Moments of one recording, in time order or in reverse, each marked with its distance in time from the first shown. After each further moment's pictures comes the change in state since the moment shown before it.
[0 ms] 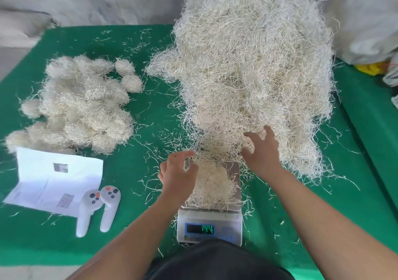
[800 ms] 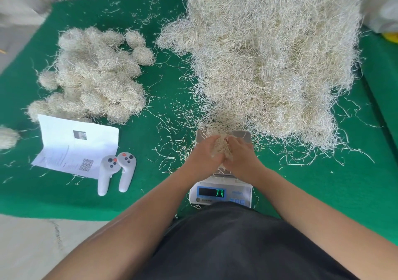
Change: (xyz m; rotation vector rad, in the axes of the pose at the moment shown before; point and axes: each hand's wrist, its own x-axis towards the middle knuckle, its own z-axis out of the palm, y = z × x) left_hand -0.032 -0.012 0.009 -0.033 -0.419 0.137; right_hand -0.087 -0.040 0.060 0.007 -0.412 -0.174
